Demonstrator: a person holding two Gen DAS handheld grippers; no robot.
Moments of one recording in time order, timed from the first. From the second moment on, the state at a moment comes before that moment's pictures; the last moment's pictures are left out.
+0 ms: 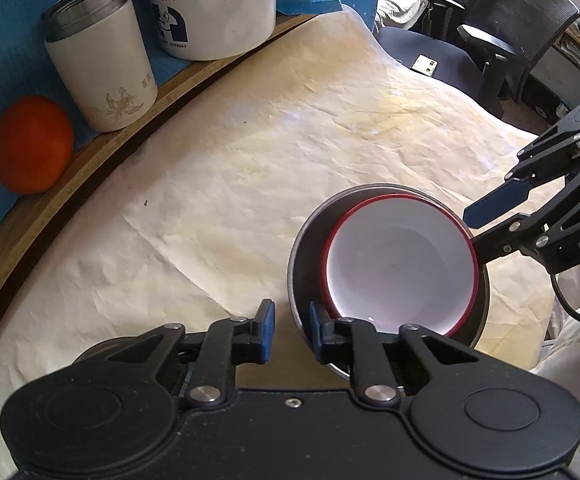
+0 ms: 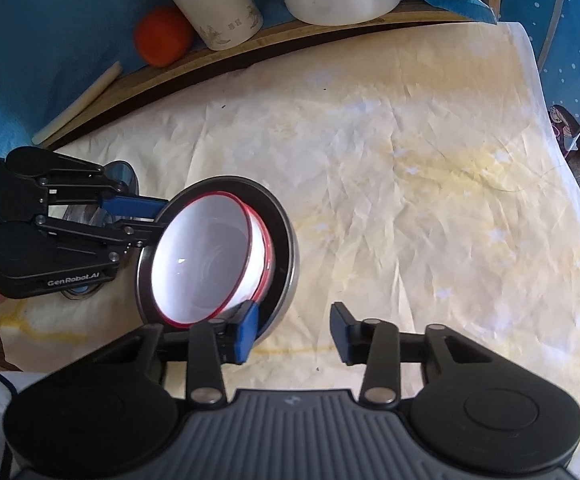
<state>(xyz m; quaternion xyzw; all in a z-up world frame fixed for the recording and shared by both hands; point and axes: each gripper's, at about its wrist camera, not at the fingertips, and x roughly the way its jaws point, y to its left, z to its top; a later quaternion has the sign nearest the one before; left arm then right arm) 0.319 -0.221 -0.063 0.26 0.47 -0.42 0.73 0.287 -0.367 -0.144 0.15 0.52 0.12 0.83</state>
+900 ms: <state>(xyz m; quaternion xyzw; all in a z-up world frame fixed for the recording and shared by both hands) 0.322 -0.221 -0.070 0.21 0.51 -0.40 0.74 0.285 -0.375 -0.149 0.21 0.51 0.14 0.82</state>
